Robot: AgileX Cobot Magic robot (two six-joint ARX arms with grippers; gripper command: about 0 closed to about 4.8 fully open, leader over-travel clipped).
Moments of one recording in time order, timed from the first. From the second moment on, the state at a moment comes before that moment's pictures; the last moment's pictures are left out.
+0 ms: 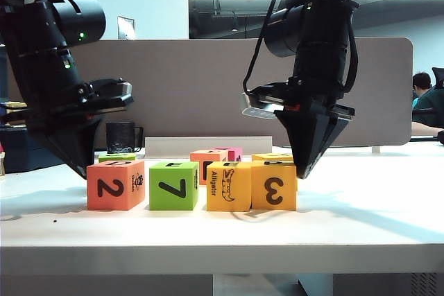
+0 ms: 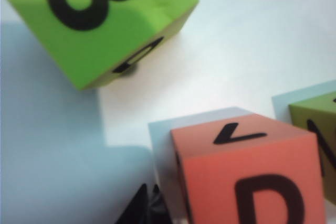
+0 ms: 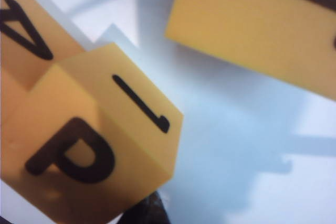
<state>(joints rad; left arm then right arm) -0.32 1.65 1.09 -0.59 0.08 -0.04 0.49 1.97 1.57 -1.05 -0.14 -0.18</state>
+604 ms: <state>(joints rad) -0.32 1.73 1.09 -0.57 0.22 -0.04 0.49 1.97 1.57 -1.05 -0.15 -0.18</state>
